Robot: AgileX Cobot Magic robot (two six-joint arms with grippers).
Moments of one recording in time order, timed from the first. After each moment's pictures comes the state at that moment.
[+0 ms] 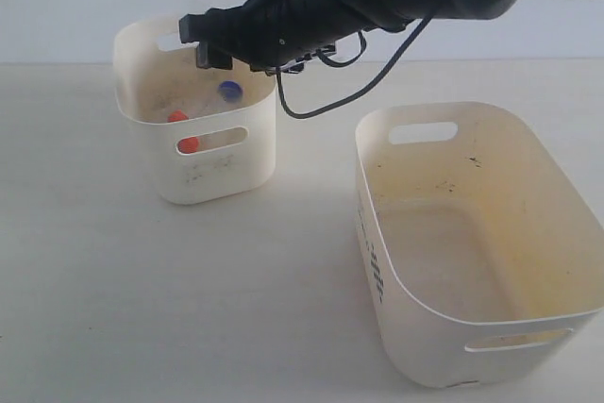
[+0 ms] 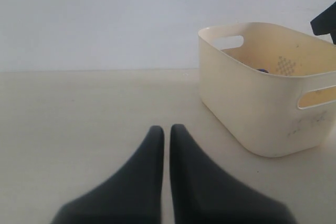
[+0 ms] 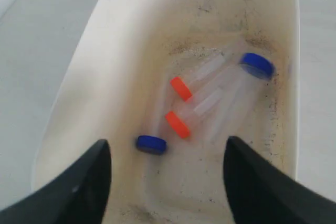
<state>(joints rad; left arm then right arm) -0.01 0.00 0.00 0.03 0.21 -0.03 0.50 2.04 -1.60 0.71 0.36 -0.34</state>
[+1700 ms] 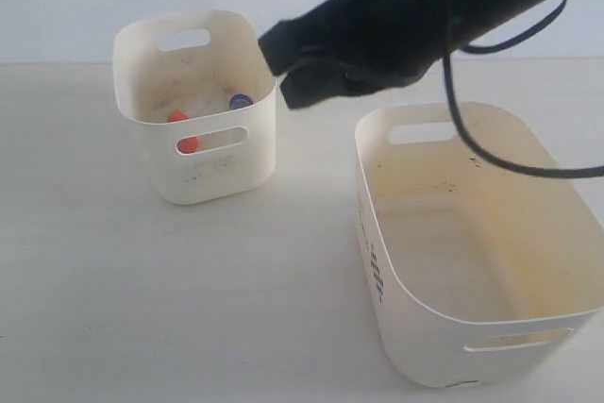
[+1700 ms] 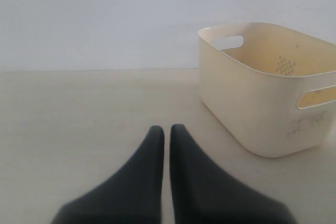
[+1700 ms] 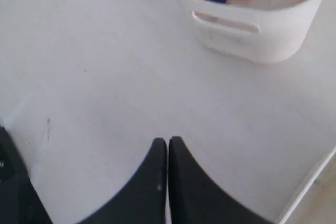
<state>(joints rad) -0.01 0.00 0.00 0.03 0.21 -0.03 0.50 1.42 -1.20 0.58 0.78 -0.38</state>
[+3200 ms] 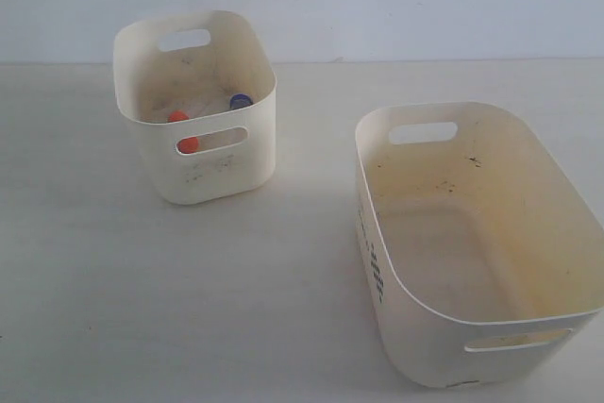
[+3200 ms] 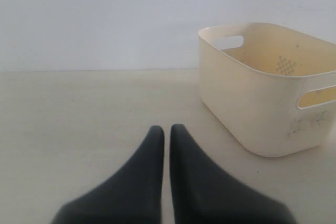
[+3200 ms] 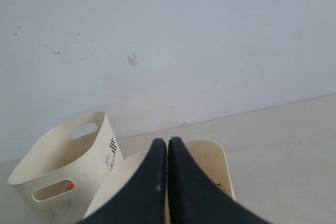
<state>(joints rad) -0.01 0.00 0.00 0.03 0.21 -0.03 0.06 0.06 -0.15 0.60 0.15 -0.24</state>
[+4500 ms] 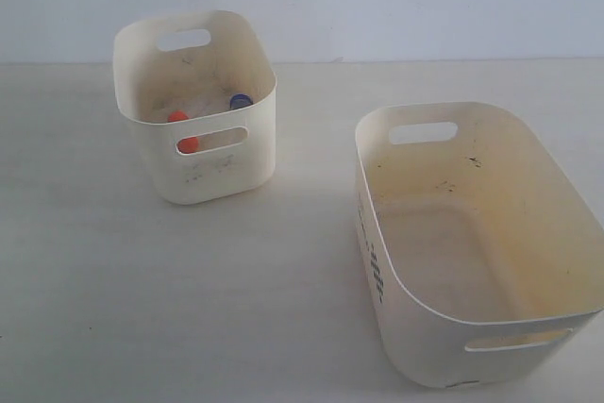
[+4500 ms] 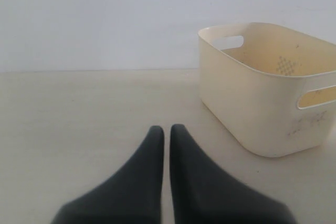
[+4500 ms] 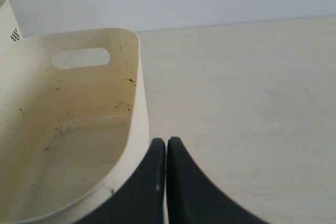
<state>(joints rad) -0.01 0.00 0.00 0.03 0.21 -0.03 0.06 0.01 0.00 -0.16 0.34 0.29</state>
